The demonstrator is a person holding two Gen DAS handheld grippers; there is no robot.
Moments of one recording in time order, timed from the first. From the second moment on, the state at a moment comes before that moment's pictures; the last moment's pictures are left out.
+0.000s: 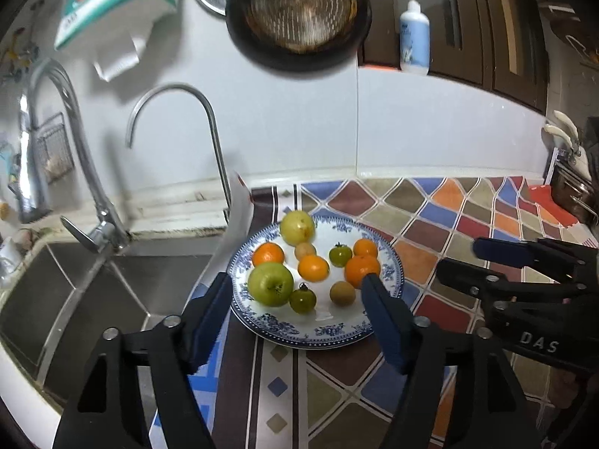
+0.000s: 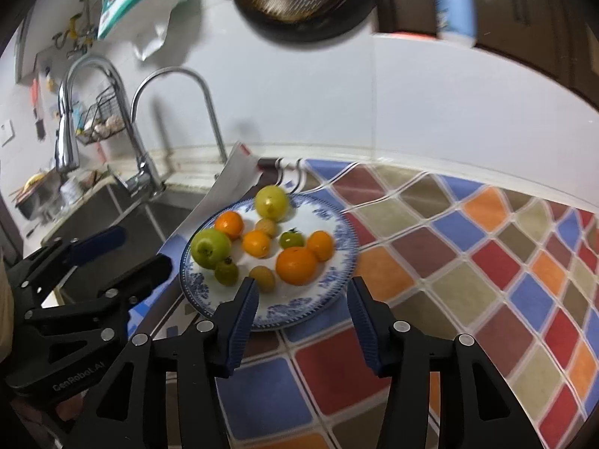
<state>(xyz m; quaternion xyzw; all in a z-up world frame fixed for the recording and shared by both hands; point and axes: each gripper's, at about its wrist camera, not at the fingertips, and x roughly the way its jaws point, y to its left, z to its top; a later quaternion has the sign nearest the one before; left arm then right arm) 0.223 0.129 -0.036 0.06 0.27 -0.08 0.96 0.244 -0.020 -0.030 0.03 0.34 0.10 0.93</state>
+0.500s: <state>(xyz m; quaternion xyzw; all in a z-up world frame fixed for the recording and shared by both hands) 0.144 0.105 -0.002 0.05 0.23 -0.06 0.97 0.148 -0.059 0.006 0.04 0.28 0.04 0.96</state>
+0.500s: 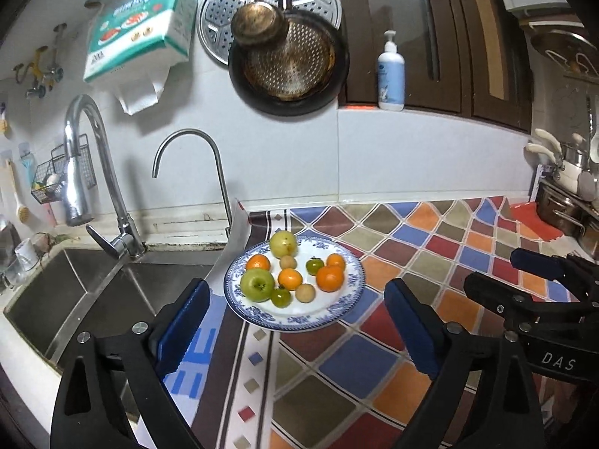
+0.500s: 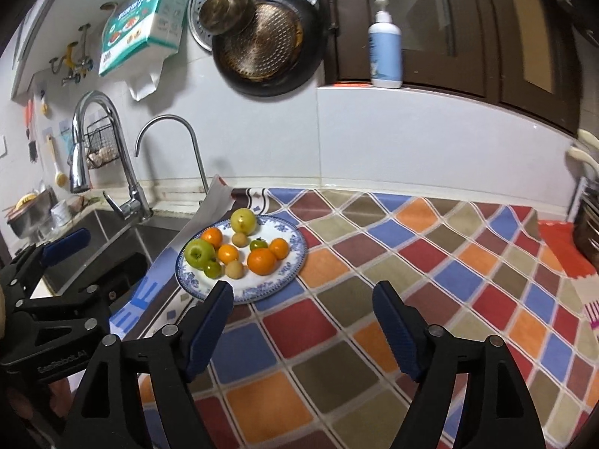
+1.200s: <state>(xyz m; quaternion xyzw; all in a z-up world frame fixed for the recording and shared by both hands) 0.031 0.077 0.019 0.04 0.20 -0.06 0.98 0.028 -0.097 0.026 0.03 0.25 0.02 0.97</state>
